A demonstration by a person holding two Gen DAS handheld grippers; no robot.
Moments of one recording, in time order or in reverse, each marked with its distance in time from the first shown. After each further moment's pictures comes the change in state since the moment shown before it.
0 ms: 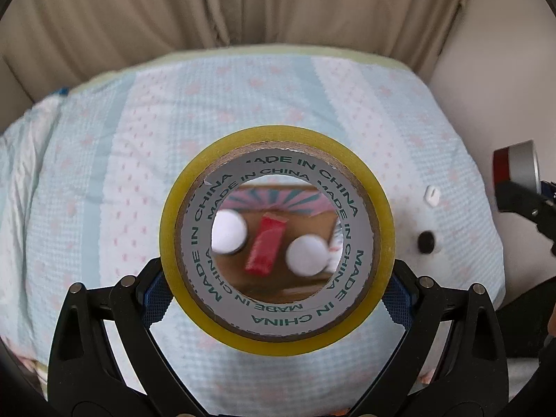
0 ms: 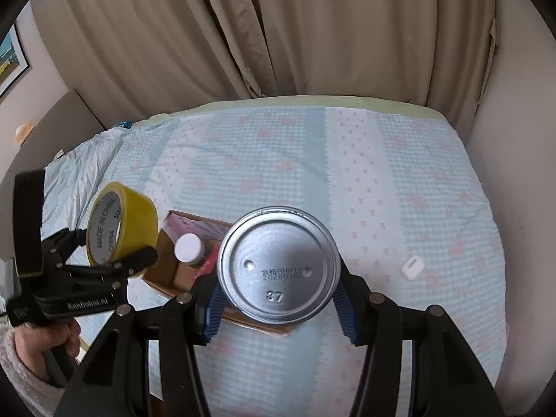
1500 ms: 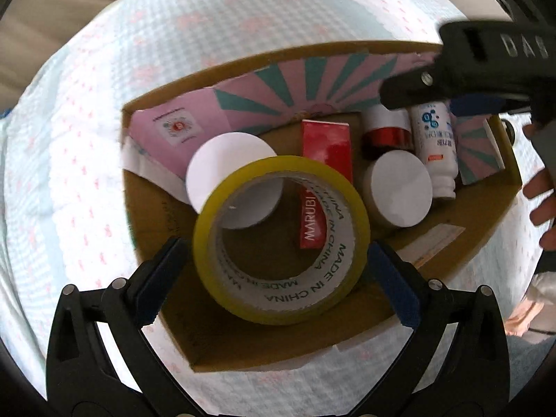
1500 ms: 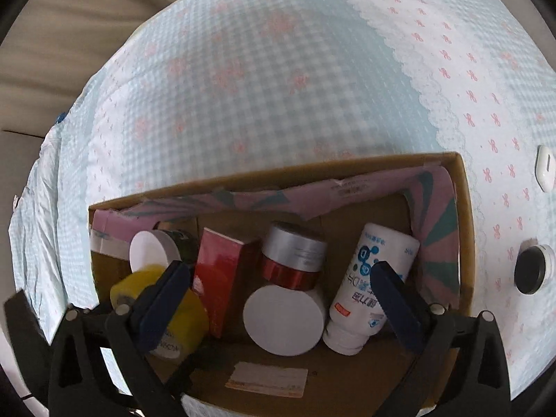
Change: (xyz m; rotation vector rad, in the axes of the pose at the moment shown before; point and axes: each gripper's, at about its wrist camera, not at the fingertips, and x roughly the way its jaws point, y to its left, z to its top) left arm 0.182 0.052 -0.043 0.281 0.248 -0.022; right arm 0.267 0.023 -0.026 0.343 0.398 0.053
